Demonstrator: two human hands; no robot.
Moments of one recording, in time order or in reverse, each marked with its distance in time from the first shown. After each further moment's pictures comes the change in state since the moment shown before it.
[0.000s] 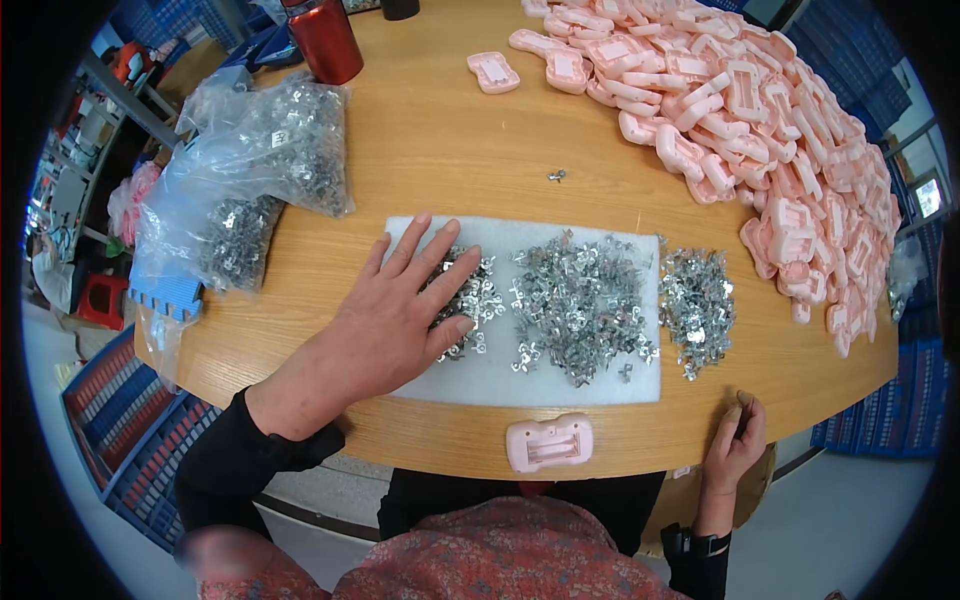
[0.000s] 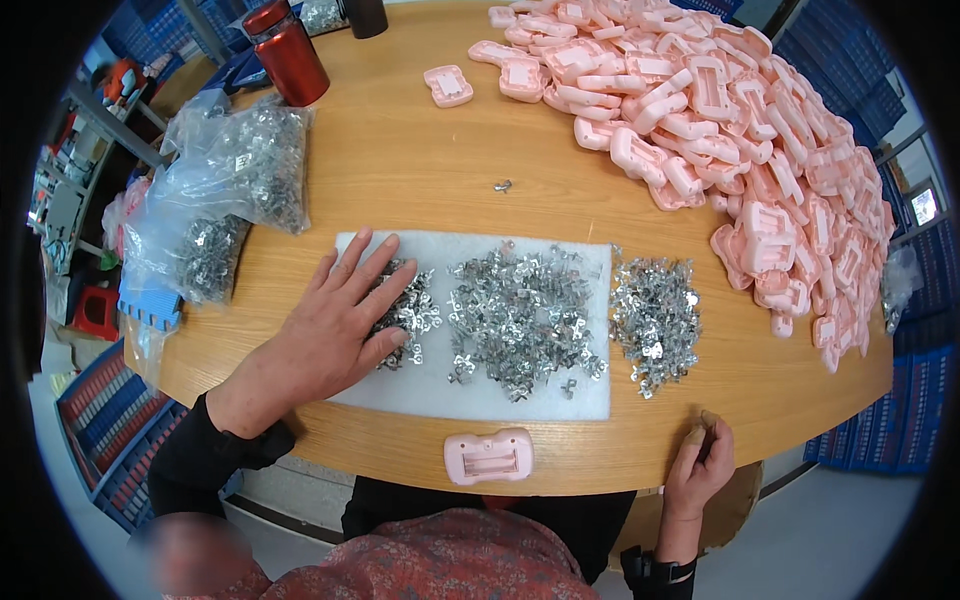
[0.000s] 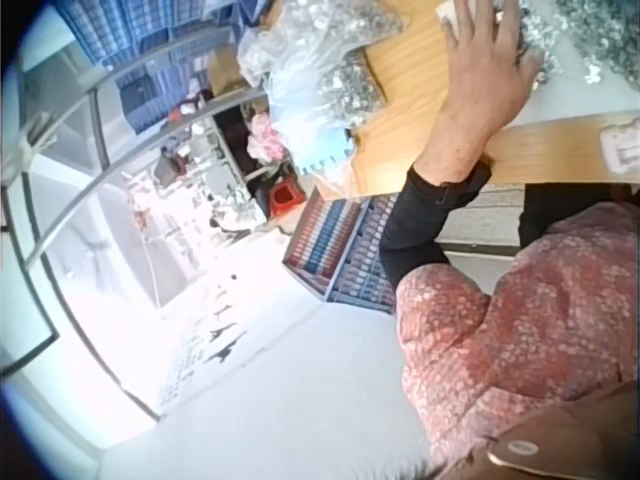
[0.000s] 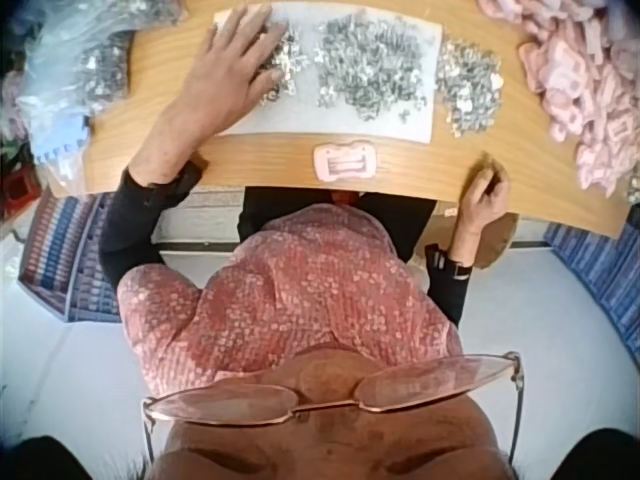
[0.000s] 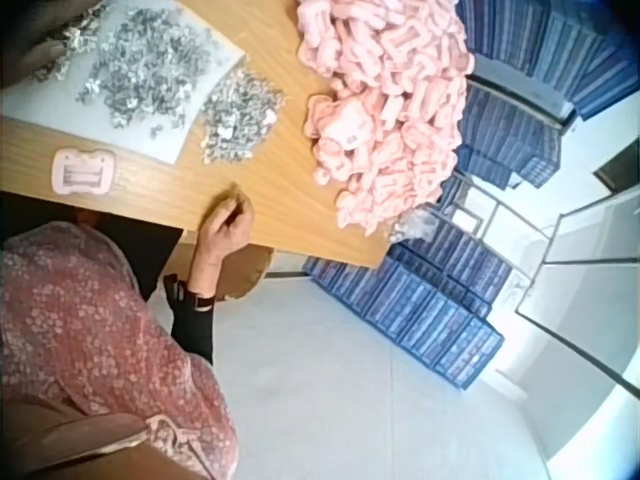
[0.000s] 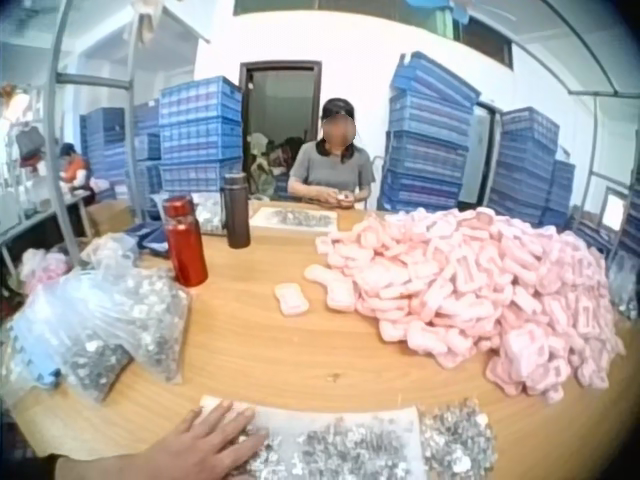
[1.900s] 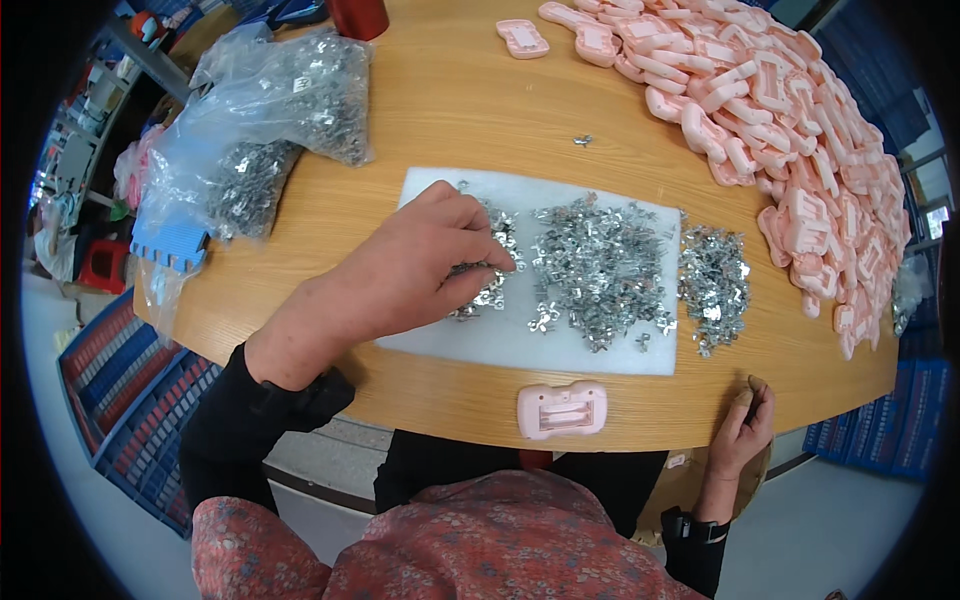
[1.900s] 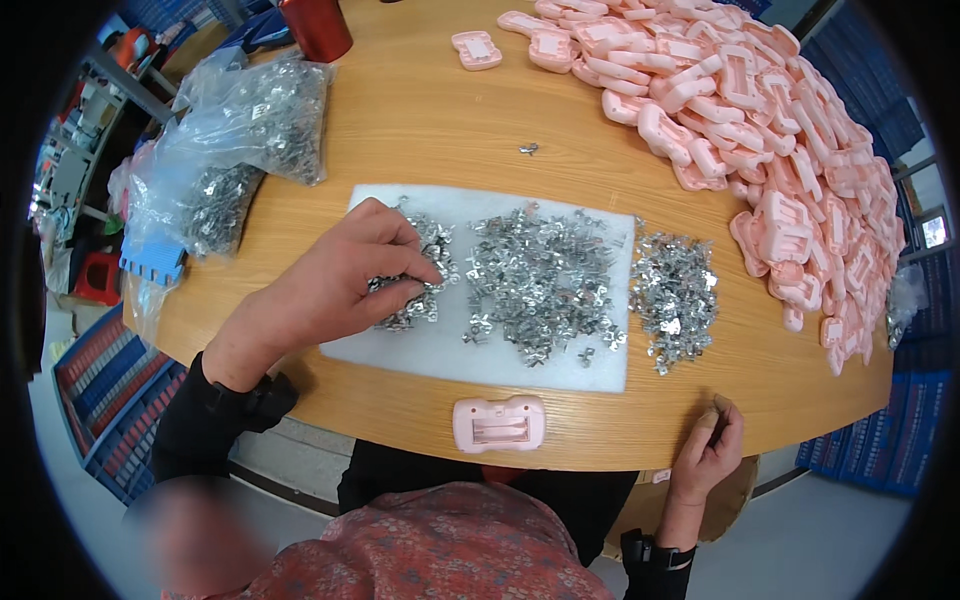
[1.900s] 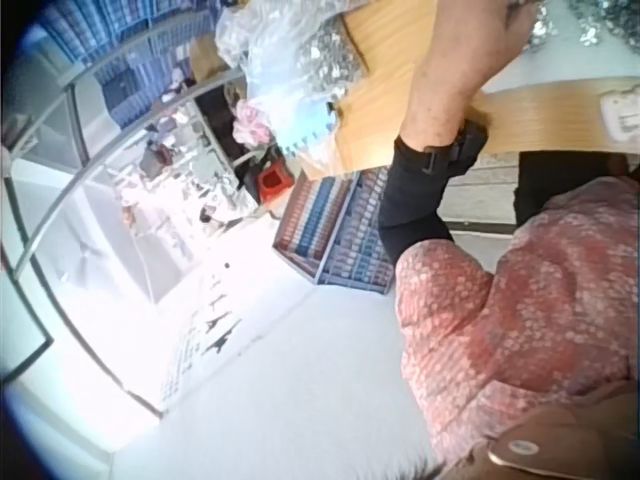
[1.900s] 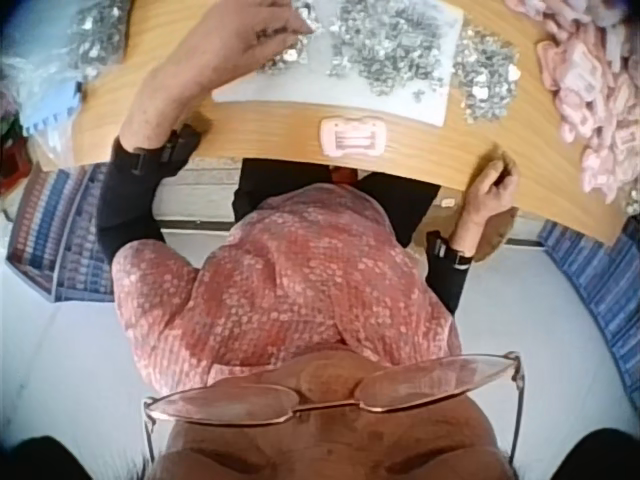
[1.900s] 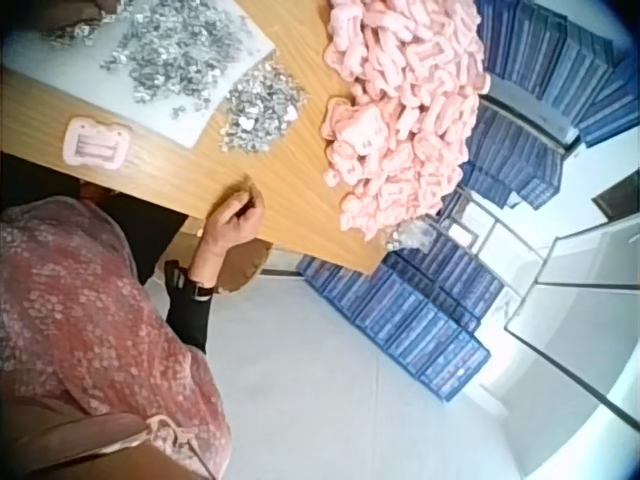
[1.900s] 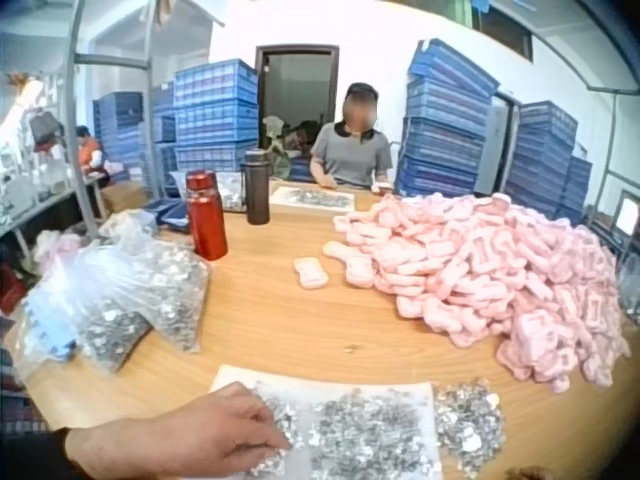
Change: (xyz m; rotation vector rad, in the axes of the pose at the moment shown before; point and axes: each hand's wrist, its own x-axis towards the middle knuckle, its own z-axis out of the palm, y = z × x) left_hand 0.004 -0.007 -0.008 -0.468 0.152 0.153; right_hand -0.004 0.009 -0.003 0.040 -0.032 0.031
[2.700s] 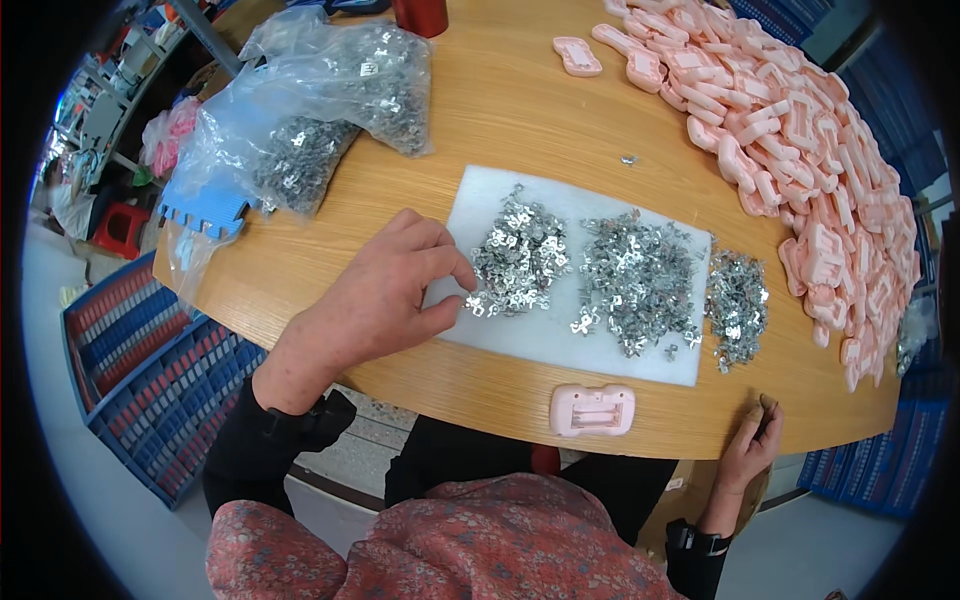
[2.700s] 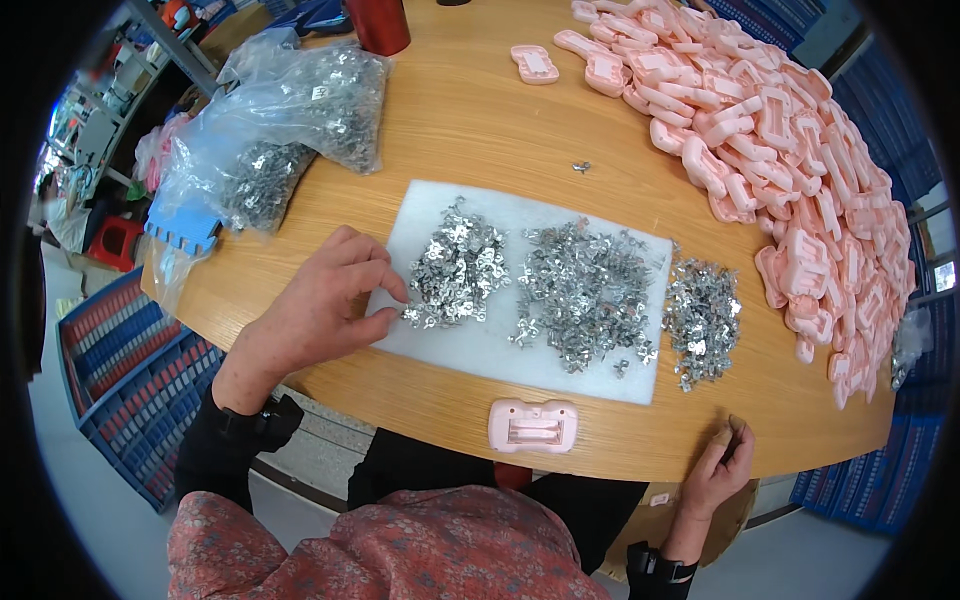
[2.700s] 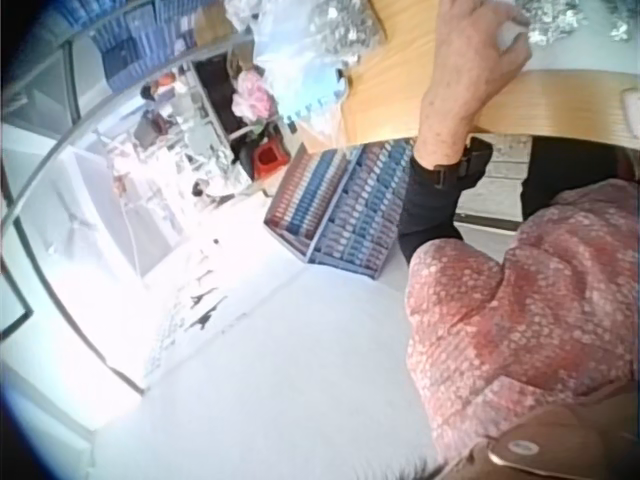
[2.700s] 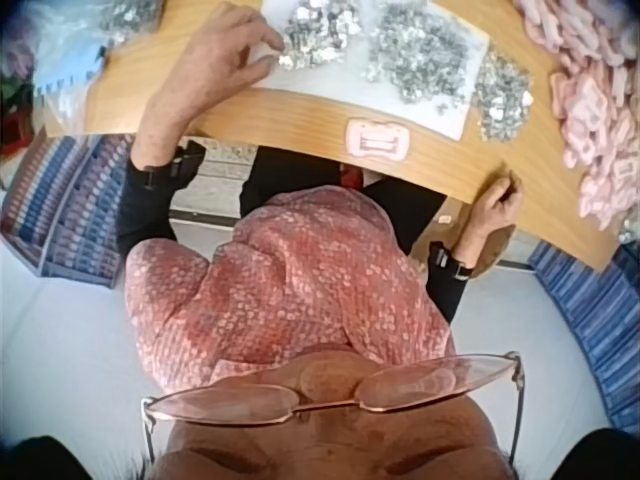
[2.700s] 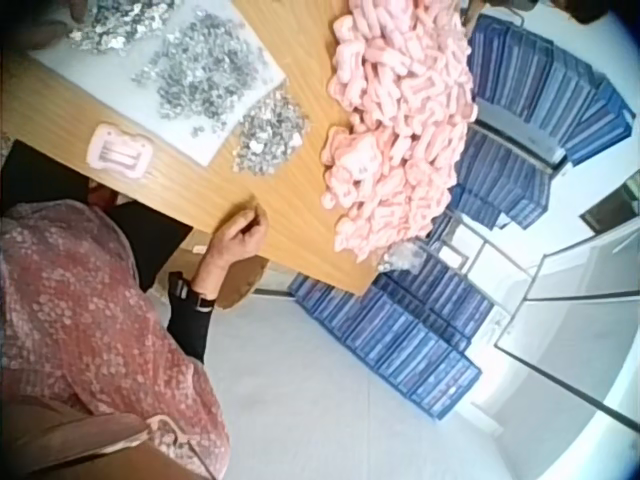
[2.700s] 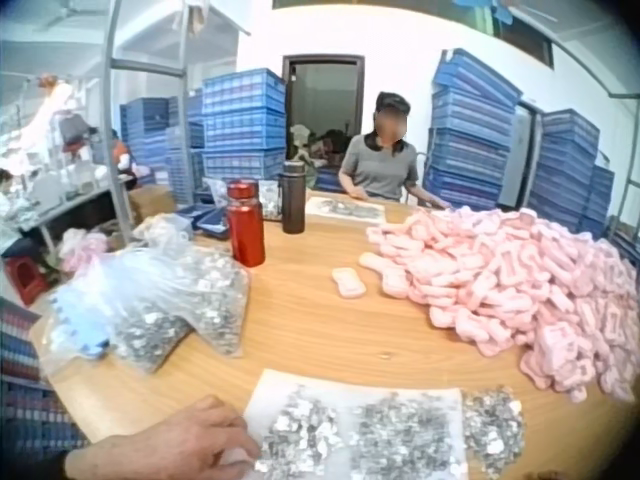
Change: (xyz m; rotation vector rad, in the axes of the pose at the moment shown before) left_hand -0.068 0.003 -0.017 0.094 0.105 -0.167; right_hand -0.001 0.010 0.003 0.025 0.016 -0.047
